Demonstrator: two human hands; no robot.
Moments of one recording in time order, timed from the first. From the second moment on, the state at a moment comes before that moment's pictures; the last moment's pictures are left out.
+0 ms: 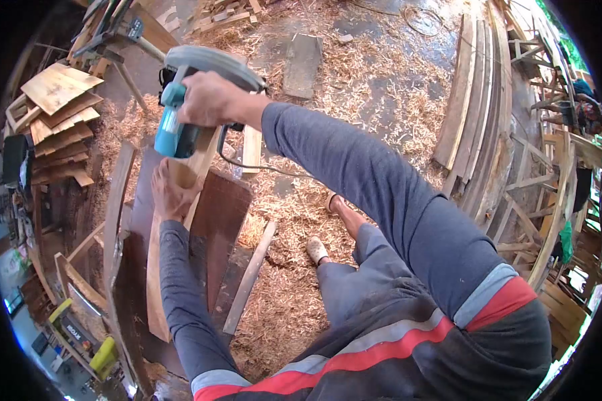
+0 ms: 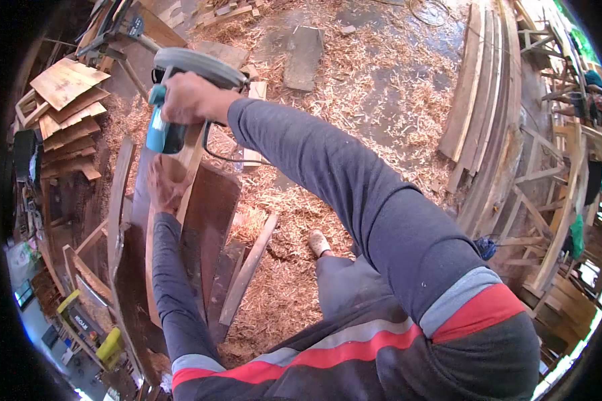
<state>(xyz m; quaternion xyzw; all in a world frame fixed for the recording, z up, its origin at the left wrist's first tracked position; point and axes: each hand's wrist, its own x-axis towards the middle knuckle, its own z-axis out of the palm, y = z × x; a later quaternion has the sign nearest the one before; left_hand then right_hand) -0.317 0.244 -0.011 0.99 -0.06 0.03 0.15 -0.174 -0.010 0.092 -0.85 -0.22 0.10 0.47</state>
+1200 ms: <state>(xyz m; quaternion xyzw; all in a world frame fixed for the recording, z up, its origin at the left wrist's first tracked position) -0.306 0.245 -0.001 0.98 0.01 -0.07 0.16 0.064 -0.275 -0.104 -0.91 -0.20 0.35 0.03</state>
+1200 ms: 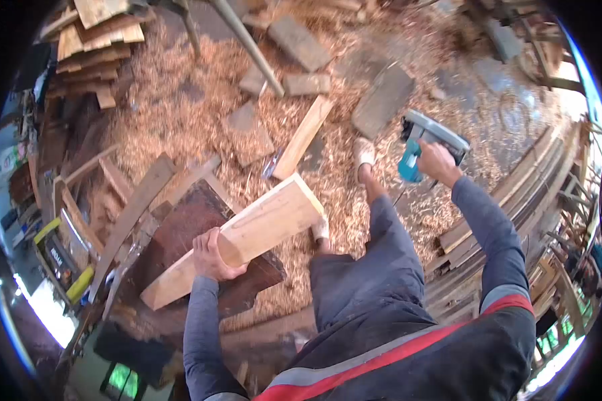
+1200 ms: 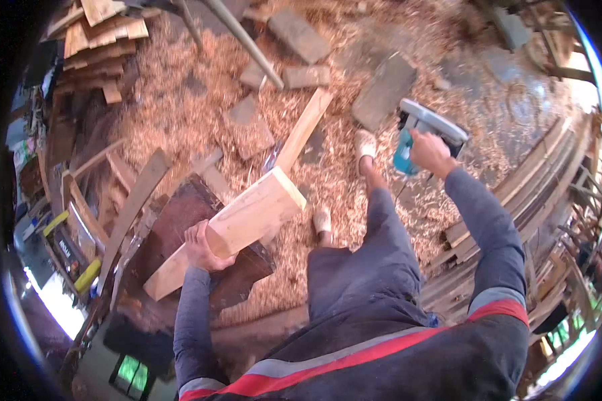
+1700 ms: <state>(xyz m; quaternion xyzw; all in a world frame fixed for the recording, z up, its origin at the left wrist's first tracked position) -0.340 0.260 0.001 0.98 0.01 -0.14 0.13 0.244 -0.212 -0.468 -0.89 -0.29 0.32 -0.15</state>
